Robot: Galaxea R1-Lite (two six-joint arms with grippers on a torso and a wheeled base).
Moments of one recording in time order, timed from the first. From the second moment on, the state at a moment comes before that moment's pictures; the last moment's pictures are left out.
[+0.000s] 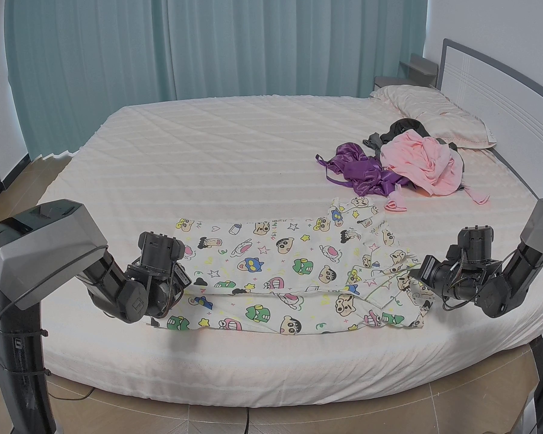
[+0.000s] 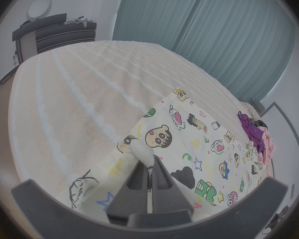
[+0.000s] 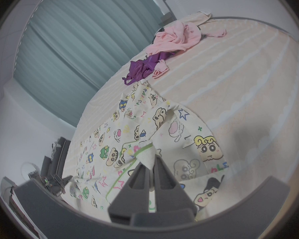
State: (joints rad) left arm -0.30 2.26 -0.94 -0.58 0.39 -0.86; right arm 0.10 2.14 -0.67 -0.90 0.17 0.63
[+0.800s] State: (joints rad) left arm -0.26 2.17 -0.95 -0.49 0.27 -0.91; right arm 0.13 2.13 -0.69 -0.97 0.07 0.85
